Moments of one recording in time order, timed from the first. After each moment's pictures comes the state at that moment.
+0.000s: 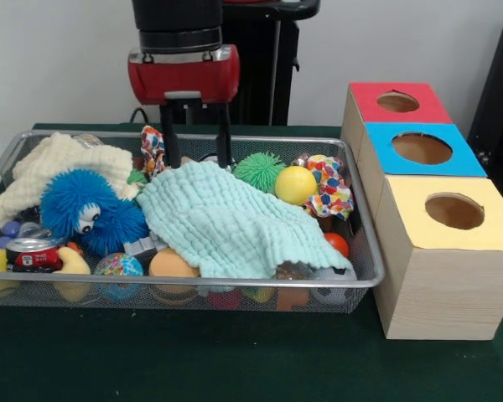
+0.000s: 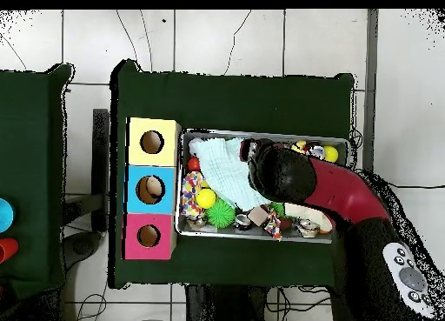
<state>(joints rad) -0.57 -0.76 0.28 1.70 -0.10 0.45 1.57</state>
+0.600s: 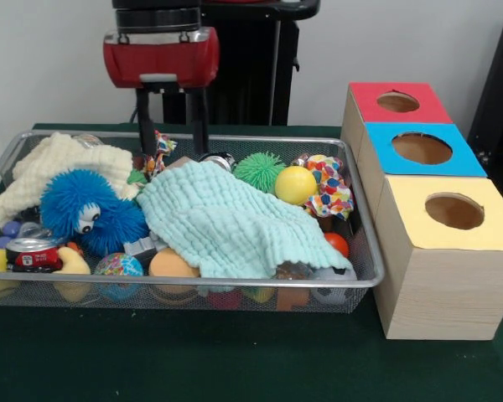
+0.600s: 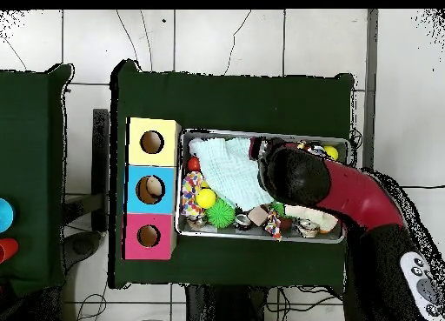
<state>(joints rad) -0.62 -0.80 0.29 1.71 -0.10 0.46 1.57</state>
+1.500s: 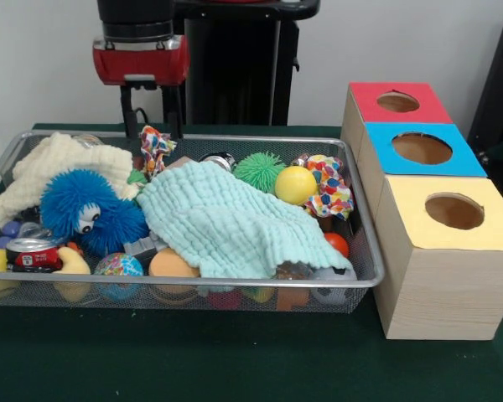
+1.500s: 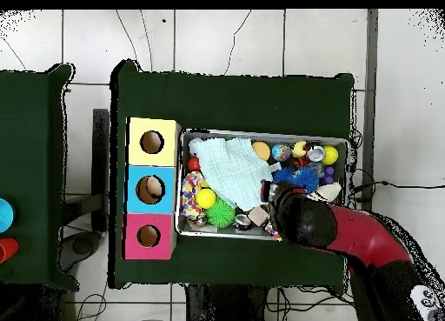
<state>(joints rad) -0.75 -0.82 0.33 1.93 -0.27 0.35 1.57</state>
